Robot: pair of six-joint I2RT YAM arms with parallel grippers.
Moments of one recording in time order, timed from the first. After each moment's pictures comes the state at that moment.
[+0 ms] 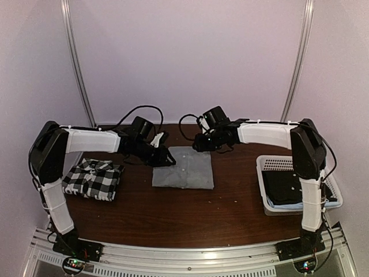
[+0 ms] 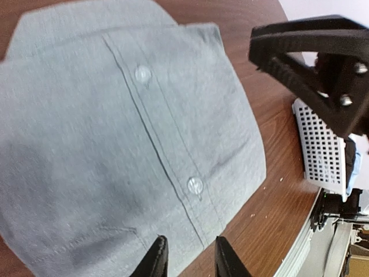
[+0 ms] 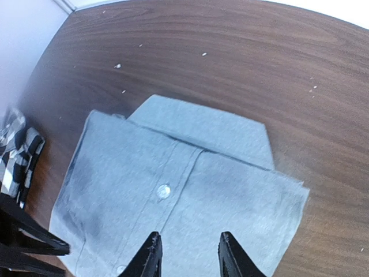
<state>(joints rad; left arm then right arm) -0.60 1.88 1.27 -0.24 0.48 -0.47 0.66 2.10 1.66 -0.34 -0.06 0.40</state>
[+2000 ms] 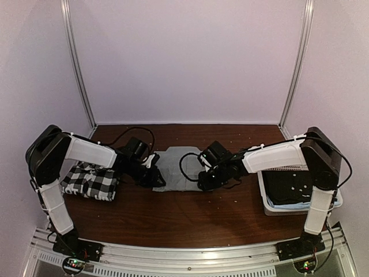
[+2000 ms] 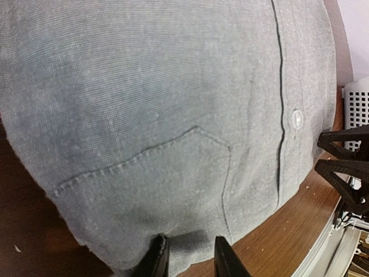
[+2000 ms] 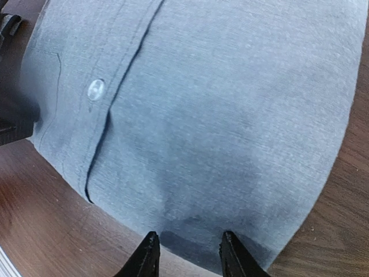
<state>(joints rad) -0.61 1.84 0.99 -0.15 0.44 -0.55 0.86 1.89 1.19 -0.30 0.00 0.51</state>
